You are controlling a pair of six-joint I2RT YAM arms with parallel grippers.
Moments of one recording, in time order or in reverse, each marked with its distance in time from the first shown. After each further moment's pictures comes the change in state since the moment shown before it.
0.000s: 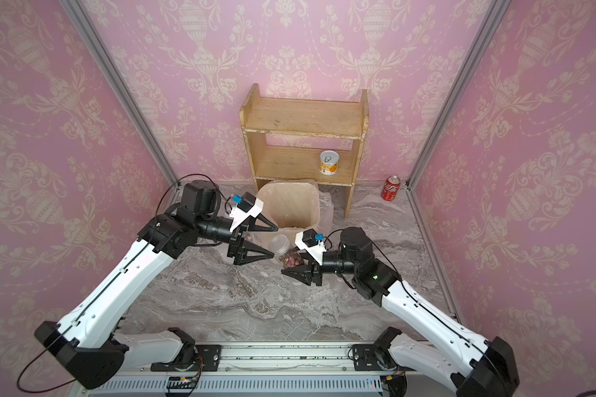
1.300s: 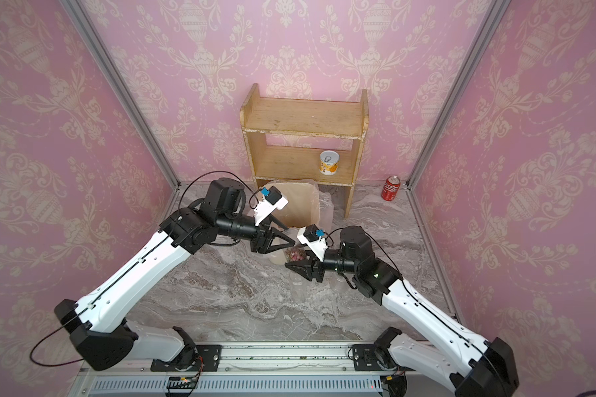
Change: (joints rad) left arm -0.175 0.141 0.164 -0.048 -0.412 -0.408; right arm -0.023 0.002 0.007 -0.086 0.155 0.006
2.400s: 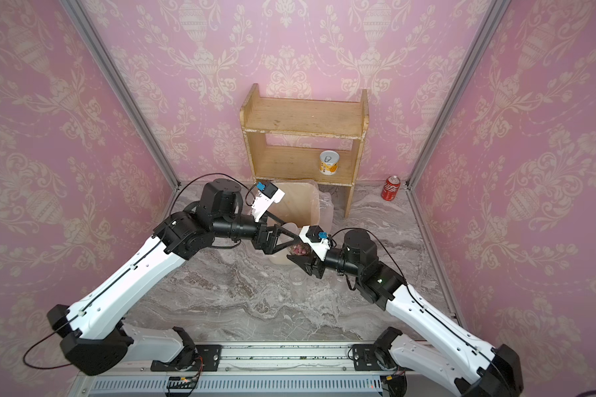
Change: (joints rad) left arm -0.013 -0.071 -0.032 0.057 -0.027 -0.060; right arm 0.032 -0.052 -0.013 0.057 0.152 -0.102
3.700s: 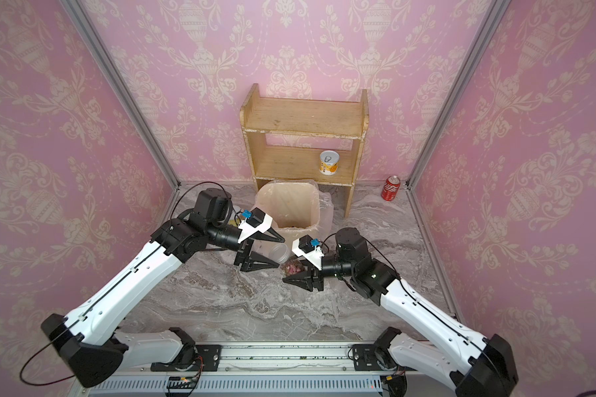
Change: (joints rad) left arm 0.129 -0.061 -0.204 0.005 0.423 0.639; right arm 0.000 0.064 0.018 -0.106 -0.348 0.012
